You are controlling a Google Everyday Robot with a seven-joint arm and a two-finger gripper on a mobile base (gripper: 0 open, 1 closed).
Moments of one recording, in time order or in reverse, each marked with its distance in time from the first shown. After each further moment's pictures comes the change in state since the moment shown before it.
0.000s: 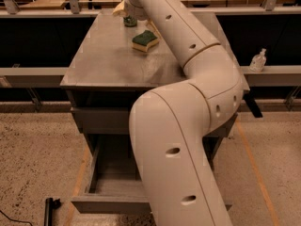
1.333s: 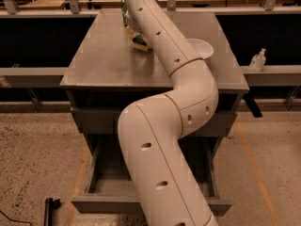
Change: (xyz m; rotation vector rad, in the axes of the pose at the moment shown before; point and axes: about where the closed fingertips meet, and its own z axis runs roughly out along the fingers) arm -0.015 0.019 0.060 -0.109 -0.059 0.065
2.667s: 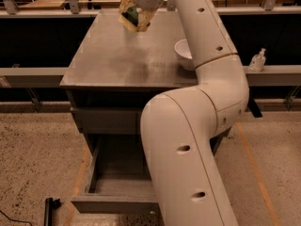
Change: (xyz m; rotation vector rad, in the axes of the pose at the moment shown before) arm -0.028 -0.010 -0.133 0.326 -0.276 0.178
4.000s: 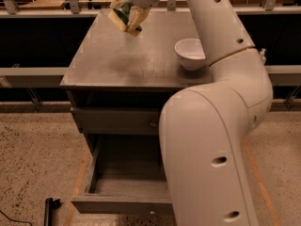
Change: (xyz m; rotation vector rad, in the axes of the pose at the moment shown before) arm -0.050 -0.011 -0.024 0.045 -0.157 0.215
